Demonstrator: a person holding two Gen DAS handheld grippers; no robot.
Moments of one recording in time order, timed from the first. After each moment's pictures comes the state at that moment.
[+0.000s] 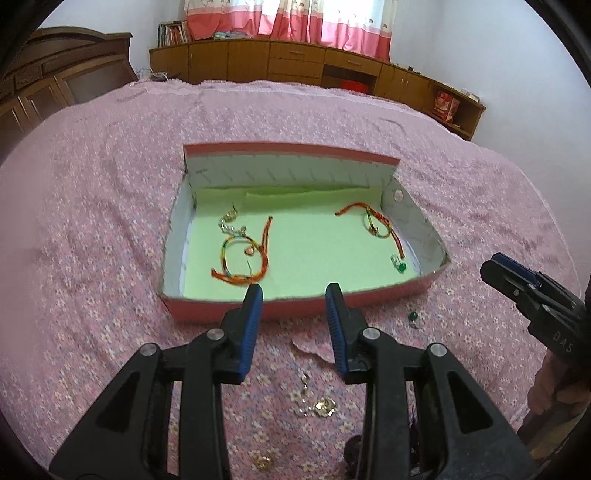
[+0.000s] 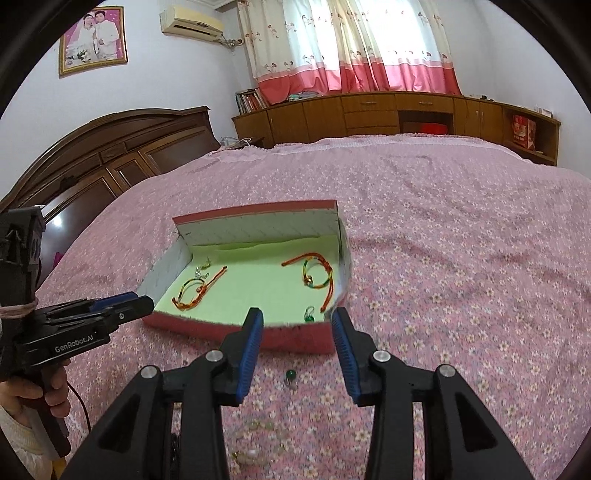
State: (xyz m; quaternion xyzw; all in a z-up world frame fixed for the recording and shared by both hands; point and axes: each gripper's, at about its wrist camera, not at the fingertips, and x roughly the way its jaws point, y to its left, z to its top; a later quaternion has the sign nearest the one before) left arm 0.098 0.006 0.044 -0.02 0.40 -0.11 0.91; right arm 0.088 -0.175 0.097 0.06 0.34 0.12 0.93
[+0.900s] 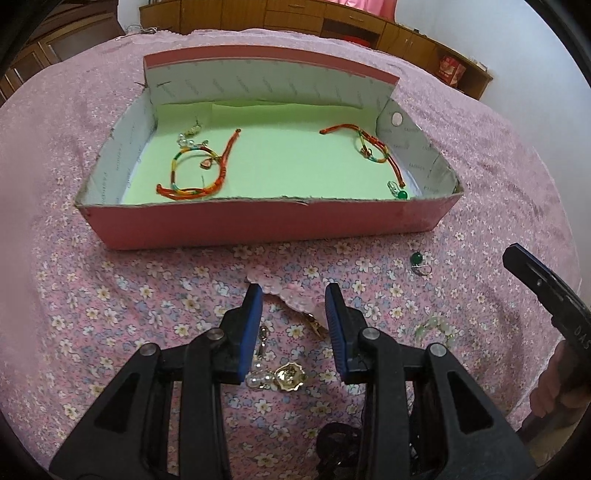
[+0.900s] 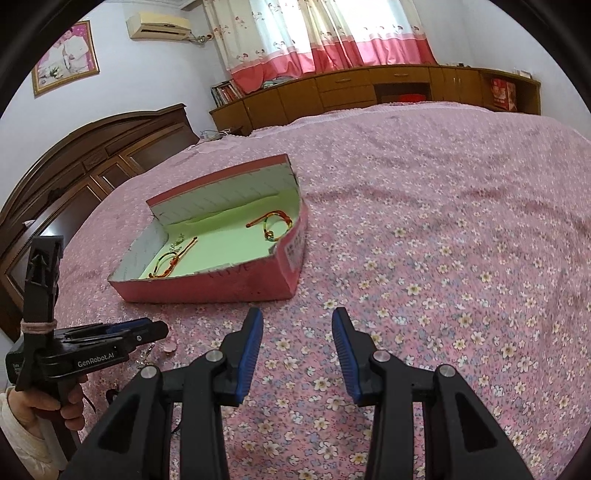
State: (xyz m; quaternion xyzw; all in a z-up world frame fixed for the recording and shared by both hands) left arm 0.097 -0.027 -0.016 -0.03 0.48 -0.12 0.87; right arm 0.069 -0.215 0.057 0.11 0.37 0.10 0.92
